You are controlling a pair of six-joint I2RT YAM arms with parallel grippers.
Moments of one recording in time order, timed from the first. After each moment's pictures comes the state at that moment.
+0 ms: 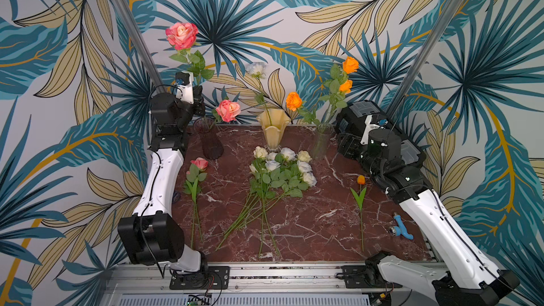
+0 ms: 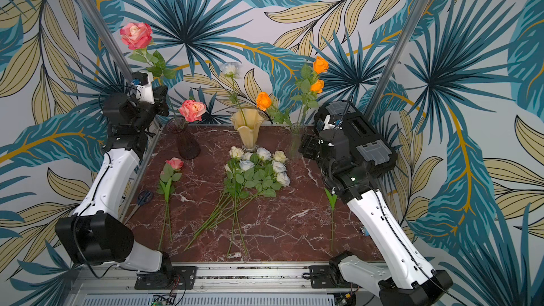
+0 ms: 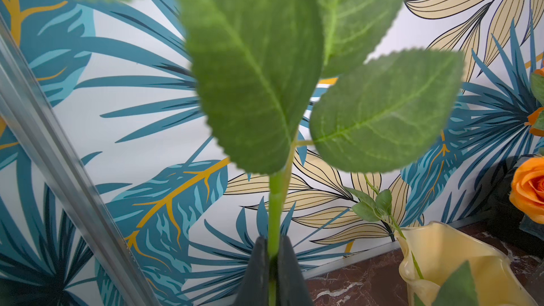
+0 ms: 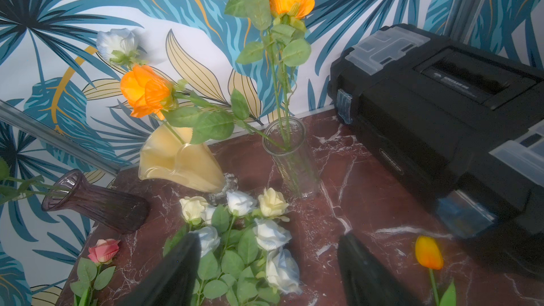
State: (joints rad) left arm 0.13 1.51 1.48 0.12 0.32 0.07; right arm 0.39 1.13 1.31 -0.57 0.31 0.49
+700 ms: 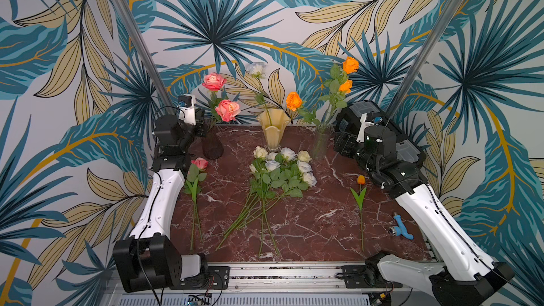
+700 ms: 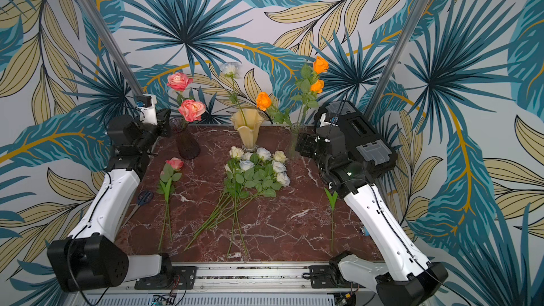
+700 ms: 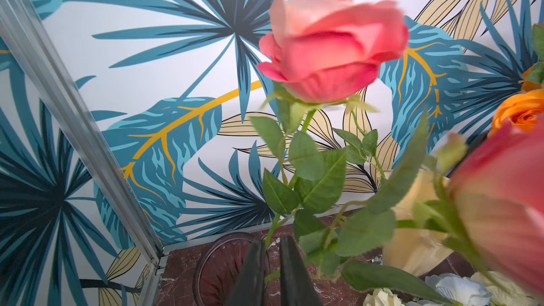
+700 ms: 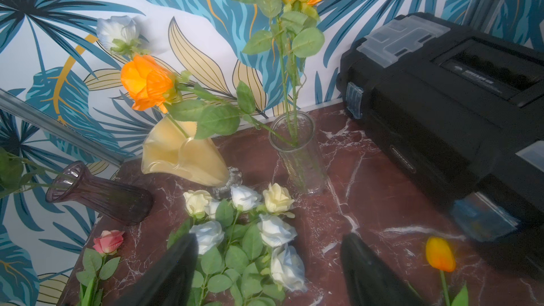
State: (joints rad) left arm 0.13 1.29 1.20 0.09 0.30 0.05; right arm 0.39 1.18 1.34 -0.57 0.27 0.49
